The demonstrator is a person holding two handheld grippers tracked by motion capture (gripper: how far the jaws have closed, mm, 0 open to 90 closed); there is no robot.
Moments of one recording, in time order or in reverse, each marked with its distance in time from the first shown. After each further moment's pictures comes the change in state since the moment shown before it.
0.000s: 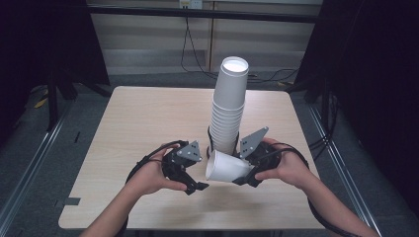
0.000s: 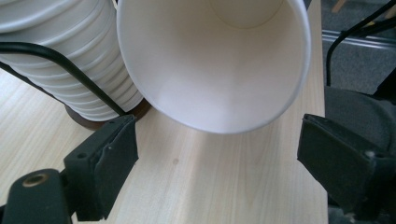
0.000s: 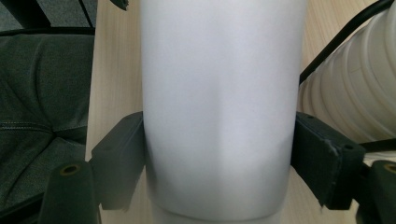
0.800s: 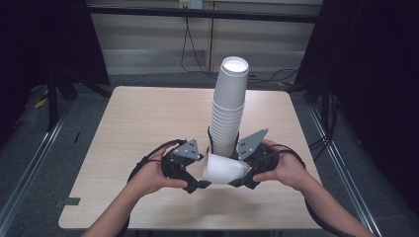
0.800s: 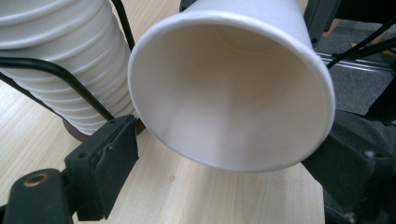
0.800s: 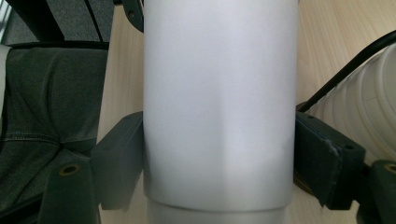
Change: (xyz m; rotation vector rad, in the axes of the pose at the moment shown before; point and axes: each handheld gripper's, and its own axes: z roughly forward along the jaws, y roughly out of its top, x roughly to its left) left arm 0.002 -0.003 0.000 -0.086 -0.014 -0.010; right arm 0.005 0.004 0.004 -0.064 0.023 -0.026
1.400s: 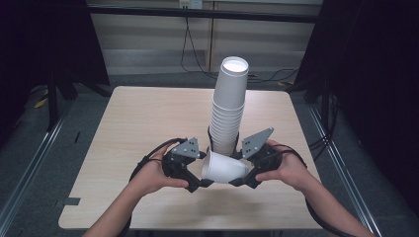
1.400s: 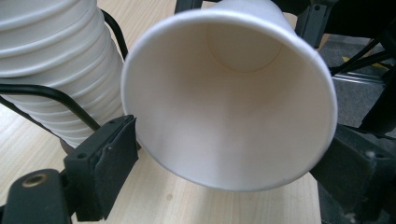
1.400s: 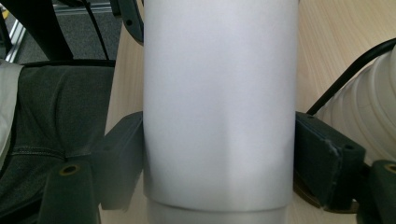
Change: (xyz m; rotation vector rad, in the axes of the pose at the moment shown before) left arm 0.000 0.004 -0.001 -0.057 -0.006 0.026; right arm -0.001 -0.007 -0.003 -0.068 0.019 0.021
